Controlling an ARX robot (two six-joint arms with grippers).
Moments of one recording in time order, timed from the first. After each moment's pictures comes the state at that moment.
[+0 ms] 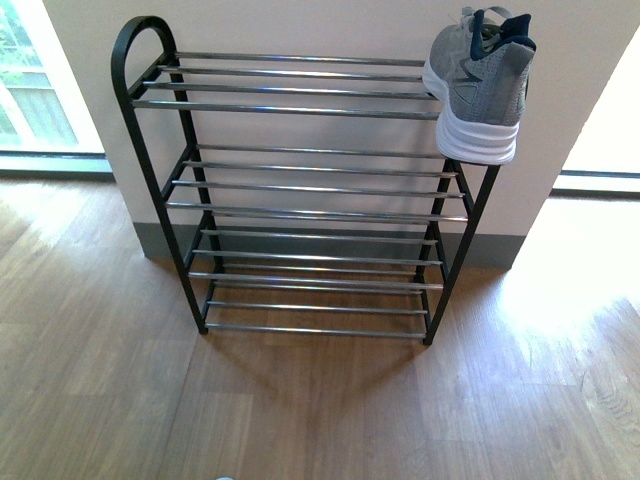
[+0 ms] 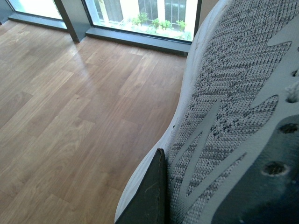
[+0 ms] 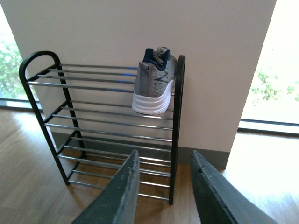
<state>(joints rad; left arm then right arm) 0.13 1.12 0.36 0.41 -0.21 -0.02 0.00 0.01 0.02 0.00 0.00 0.00</state>
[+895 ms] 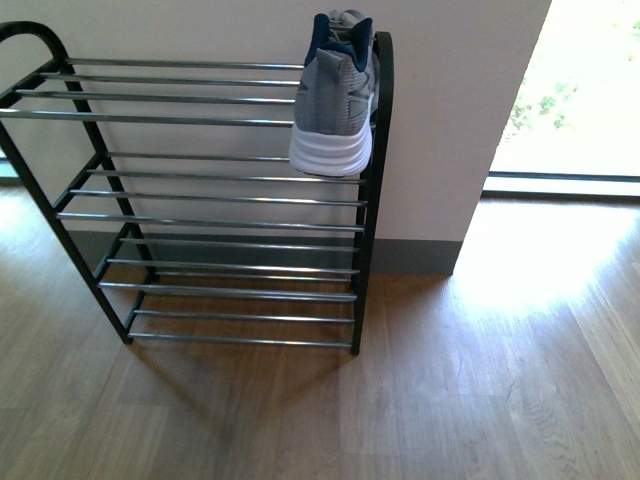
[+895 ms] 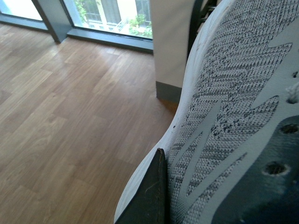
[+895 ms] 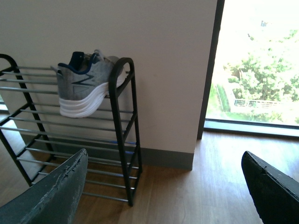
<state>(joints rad) 0.13 1.12 0.36 0.41 -0.20 -0.02 0.00 0.00 0.02 0.00 0.00 0.00</state>
